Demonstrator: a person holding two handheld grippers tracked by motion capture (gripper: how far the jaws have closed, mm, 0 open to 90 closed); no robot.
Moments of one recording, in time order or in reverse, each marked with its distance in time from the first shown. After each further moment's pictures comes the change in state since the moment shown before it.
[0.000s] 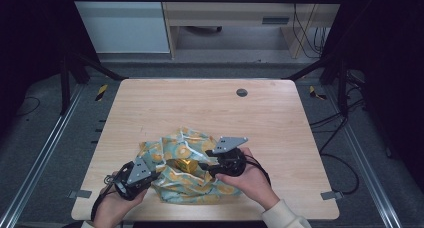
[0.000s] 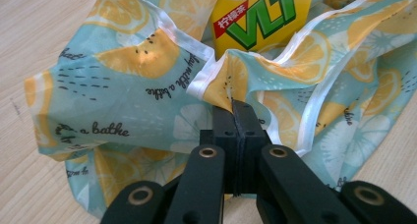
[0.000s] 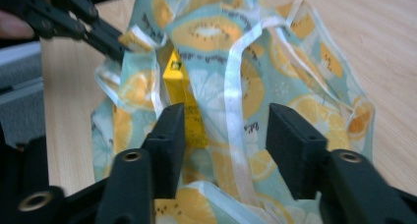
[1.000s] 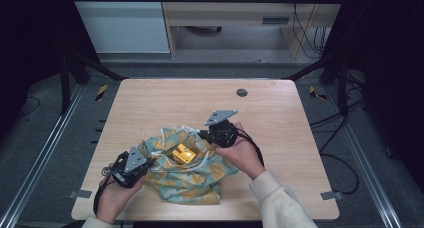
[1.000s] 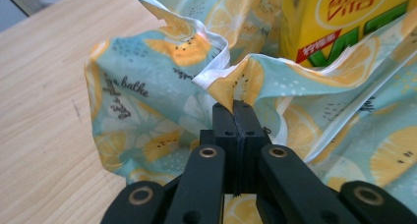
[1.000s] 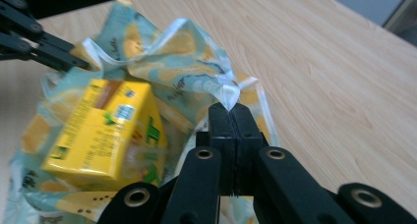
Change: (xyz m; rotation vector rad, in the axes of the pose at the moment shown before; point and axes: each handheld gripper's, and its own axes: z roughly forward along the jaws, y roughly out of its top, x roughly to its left) left arm 0.027 0.002 0.011 -0.034 0.121 -0.050; right arm -0.049 0.047 0.024 0.013 -0.075 -0.006
